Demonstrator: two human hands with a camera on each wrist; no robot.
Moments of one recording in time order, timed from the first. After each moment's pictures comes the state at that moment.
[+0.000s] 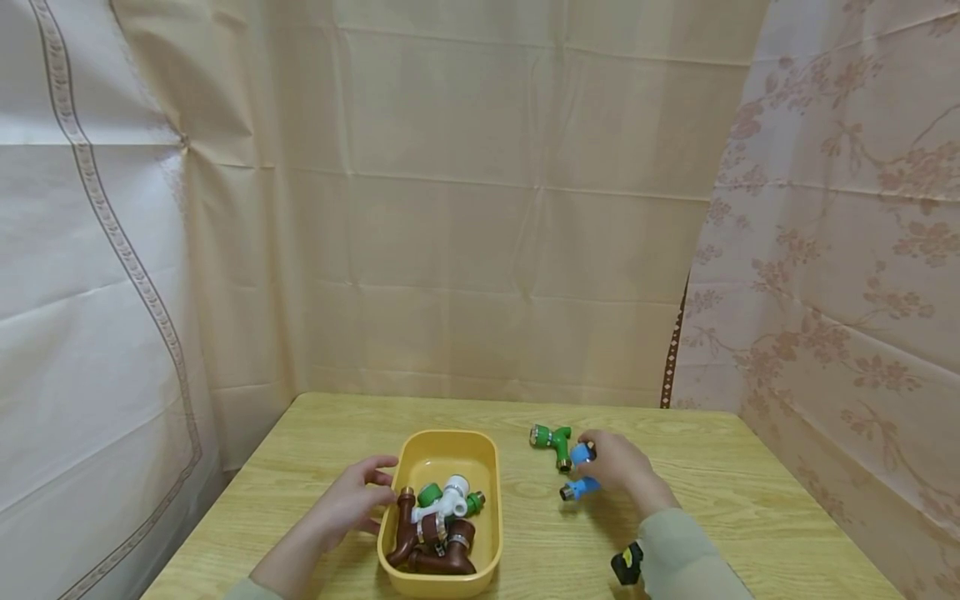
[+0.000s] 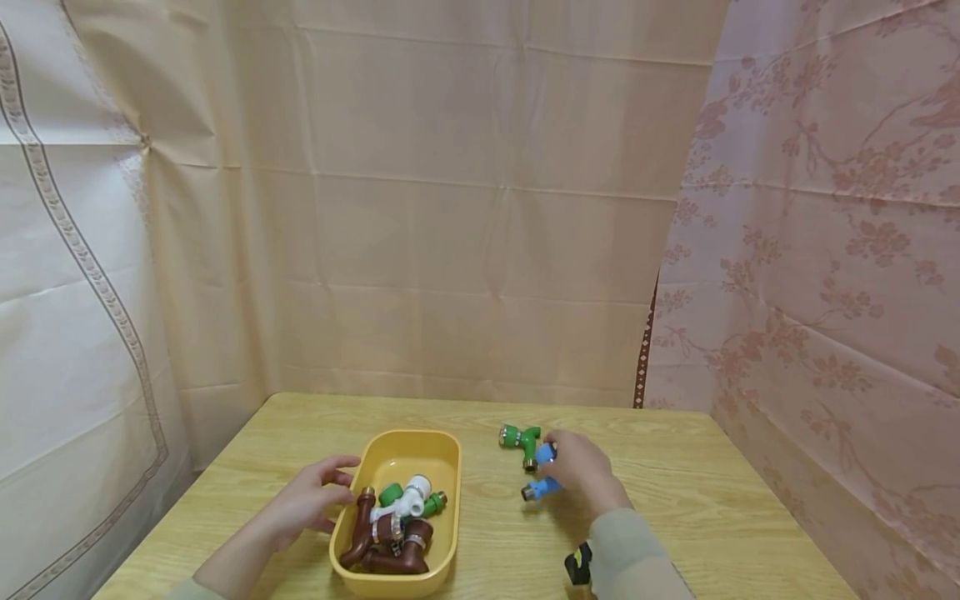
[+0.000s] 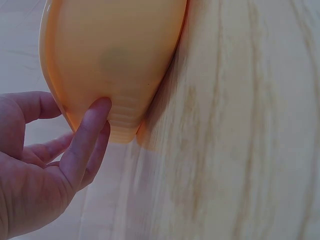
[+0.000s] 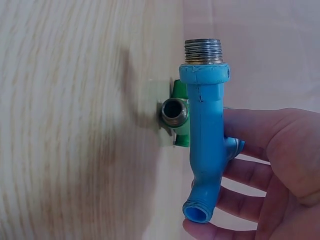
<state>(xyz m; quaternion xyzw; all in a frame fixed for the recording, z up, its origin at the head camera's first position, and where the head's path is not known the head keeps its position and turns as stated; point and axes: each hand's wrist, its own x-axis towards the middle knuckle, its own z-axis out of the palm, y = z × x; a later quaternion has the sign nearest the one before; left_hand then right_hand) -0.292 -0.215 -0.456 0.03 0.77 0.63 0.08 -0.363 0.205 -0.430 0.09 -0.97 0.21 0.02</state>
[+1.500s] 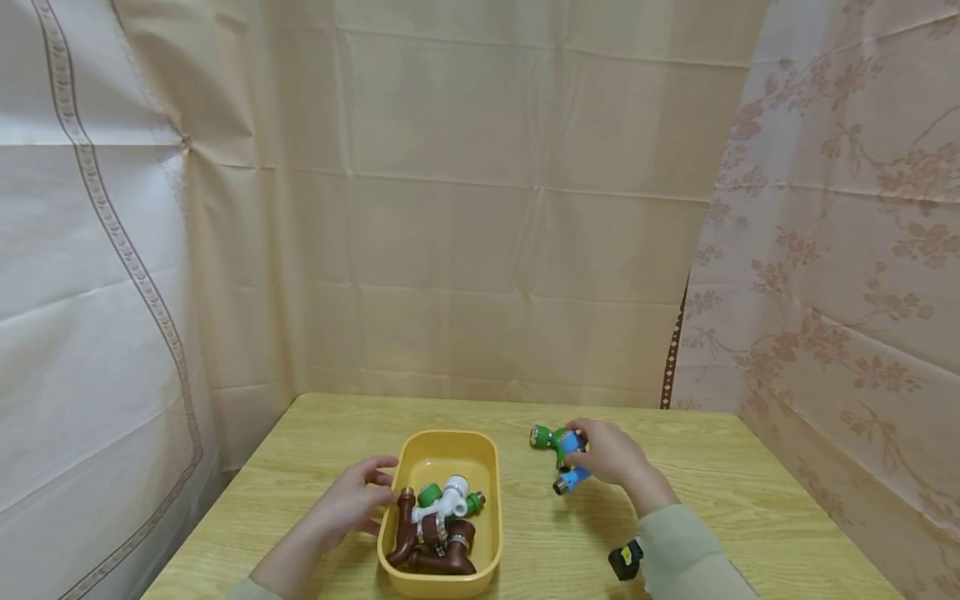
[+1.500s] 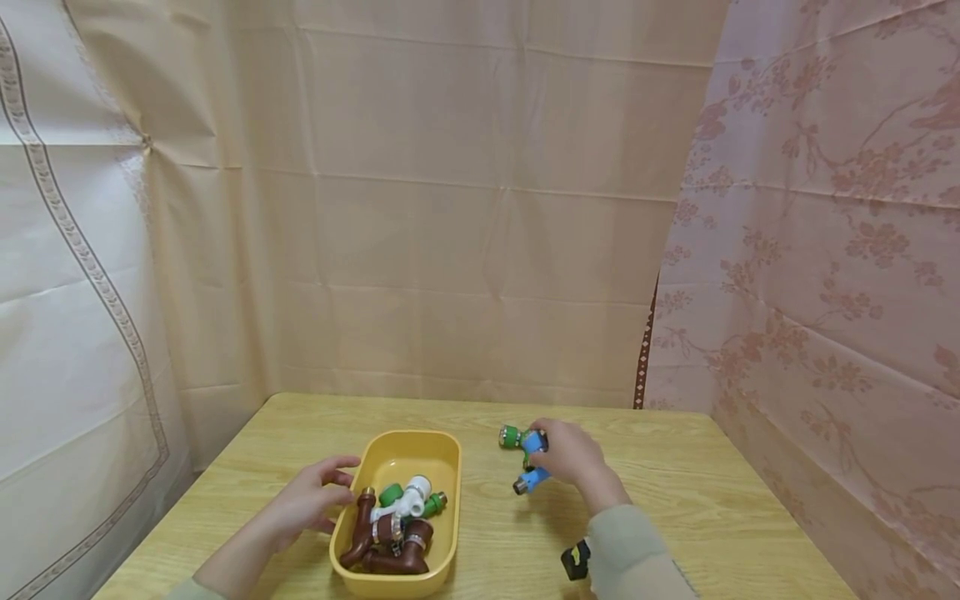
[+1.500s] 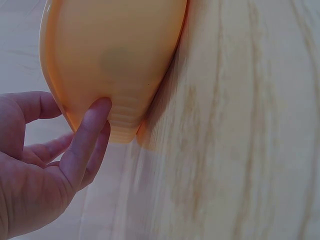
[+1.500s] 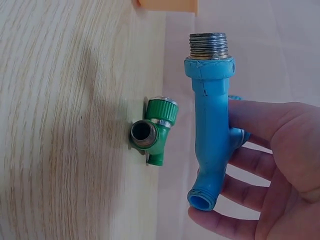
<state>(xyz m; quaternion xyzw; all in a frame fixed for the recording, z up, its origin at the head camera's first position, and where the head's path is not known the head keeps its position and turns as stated) -0.292 -0.215 -0.457 0.03 0.77 0.63 0.07 -0.357 0.193 -0.409 0.15 -0.96 0.22 0.05</state>
